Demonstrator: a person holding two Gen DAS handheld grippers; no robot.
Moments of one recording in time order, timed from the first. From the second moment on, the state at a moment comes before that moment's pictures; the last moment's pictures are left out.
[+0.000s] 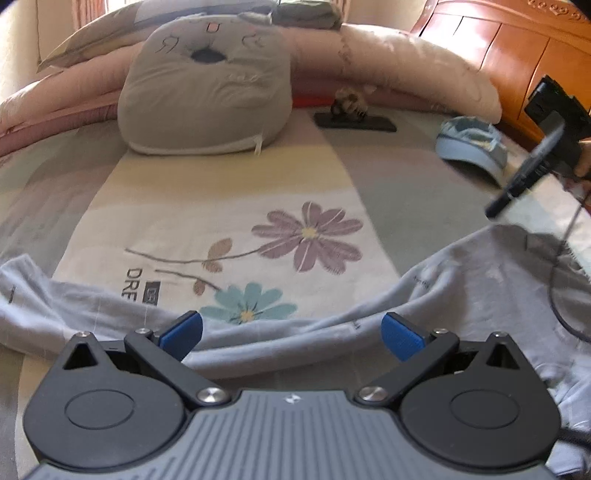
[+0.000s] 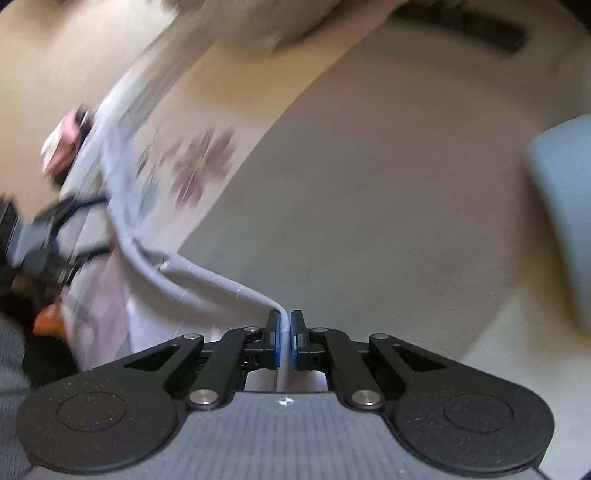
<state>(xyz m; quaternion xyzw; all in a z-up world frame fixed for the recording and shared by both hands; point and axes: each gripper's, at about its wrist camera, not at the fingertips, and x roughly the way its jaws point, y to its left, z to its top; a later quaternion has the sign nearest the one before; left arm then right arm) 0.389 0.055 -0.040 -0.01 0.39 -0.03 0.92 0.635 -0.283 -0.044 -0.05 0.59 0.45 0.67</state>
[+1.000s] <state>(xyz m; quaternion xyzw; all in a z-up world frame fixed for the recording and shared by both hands) 0.389 0.035 -0.041 0.01 0.42 -0.05 0.91 0.564 -0.351 -0.041 -0.16 0.53 0.33 0.76</state>
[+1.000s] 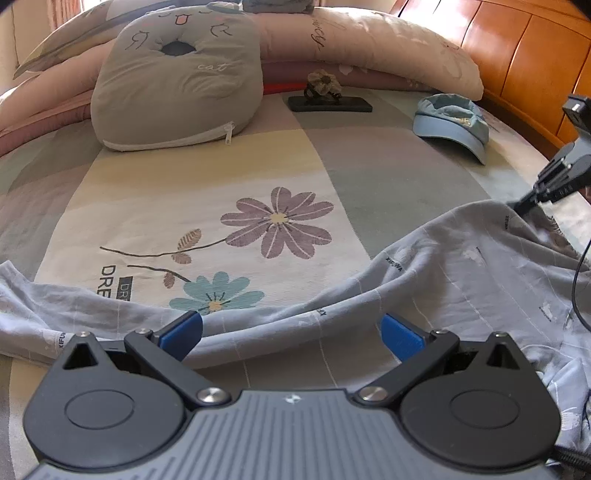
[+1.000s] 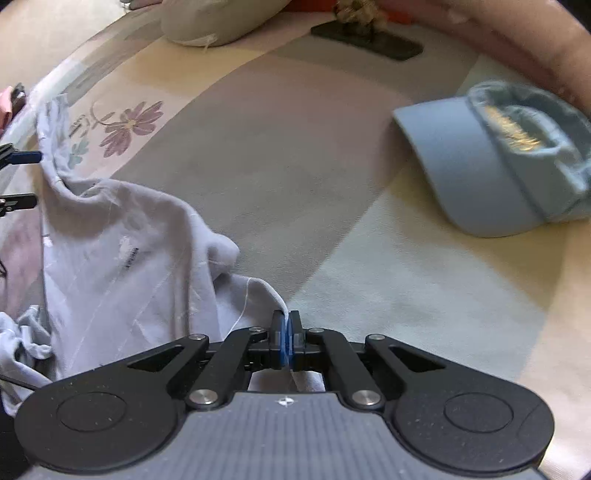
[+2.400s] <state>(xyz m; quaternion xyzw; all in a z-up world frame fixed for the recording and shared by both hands) 0.391 0.161 -0.028 0.04 0.40 0.02 0.91 0.434 -0.135 -0.005 -0.06 0.46 0.25 0.85</state>
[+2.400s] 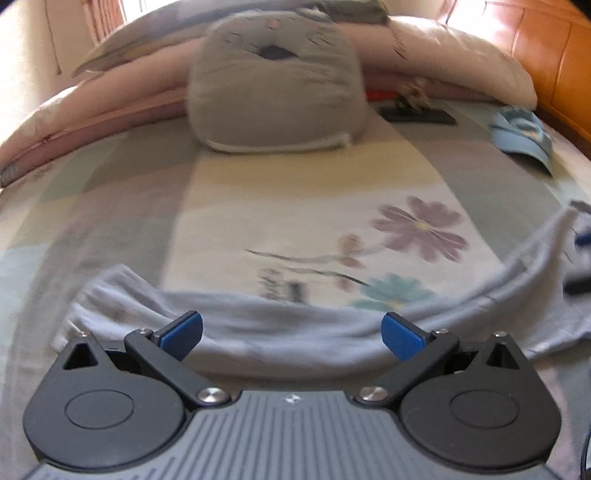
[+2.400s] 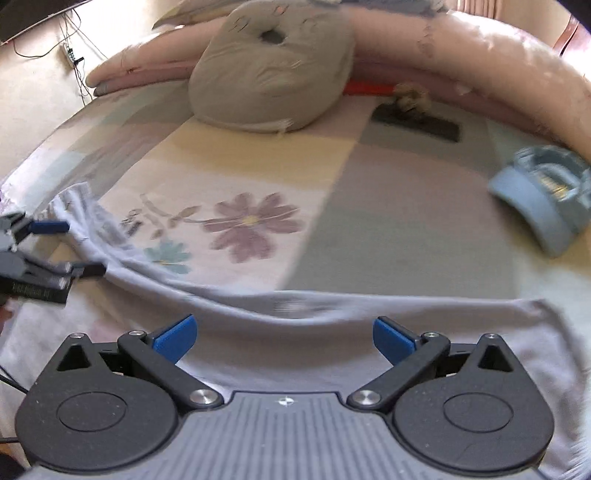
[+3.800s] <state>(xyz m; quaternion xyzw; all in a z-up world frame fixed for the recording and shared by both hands) 0.360 0.343 -0.100 -0.35 0.26 -0.05 0.90 0.413 -0.053 -0.040 -0.05 0.52 0.29 0.80</state>
